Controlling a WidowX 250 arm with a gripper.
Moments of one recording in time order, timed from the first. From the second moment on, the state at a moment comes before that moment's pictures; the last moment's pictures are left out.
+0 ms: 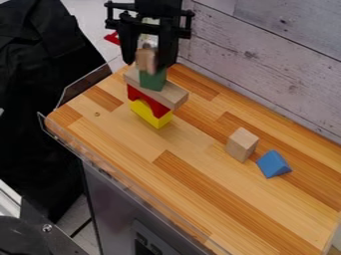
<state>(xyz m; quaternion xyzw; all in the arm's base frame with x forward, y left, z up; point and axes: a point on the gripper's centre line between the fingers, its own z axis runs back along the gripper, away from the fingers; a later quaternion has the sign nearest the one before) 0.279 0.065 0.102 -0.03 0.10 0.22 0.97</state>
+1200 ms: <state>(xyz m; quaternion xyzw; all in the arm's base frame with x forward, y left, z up) 0.271 0.012 0.164 0.00 0.06 0.18 0.98</state>
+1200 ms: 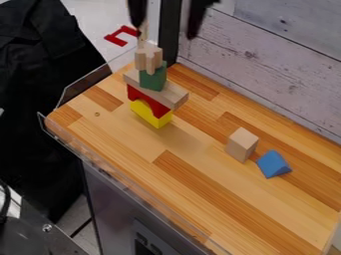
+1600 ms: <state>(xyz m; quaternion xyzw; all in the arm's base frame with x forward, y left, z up) 0.292 -0.057 0.130 -0.02 0.05 0.11 0.99</state>
